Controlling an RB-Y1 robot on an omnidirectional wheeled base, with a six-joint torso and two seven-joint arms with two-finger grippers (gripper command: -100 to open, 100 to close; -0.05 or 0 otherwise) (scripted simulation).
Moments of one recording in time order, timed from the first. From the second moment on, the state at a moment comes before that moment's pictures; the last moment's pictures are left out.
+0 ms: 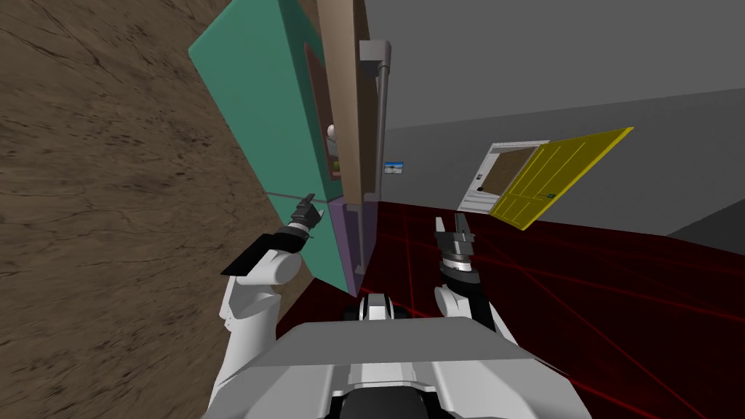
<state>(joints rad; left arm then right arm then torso) 0.04 0.16 0.23 -2.43 0.38 0.57 -0.14 0.47 0.00 -0.01 -2.22 0.04 -0.65 -0.10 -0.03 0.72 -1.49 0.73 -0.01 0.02</state>
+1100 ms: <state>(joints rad) -0.06 0.12 0.25 -2.47 0.47 0.84 -0.14 0.47 0.00 -0.01 -2.22 0.04 -0.65 -0.10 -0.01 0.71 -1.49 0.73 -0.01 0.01</state>
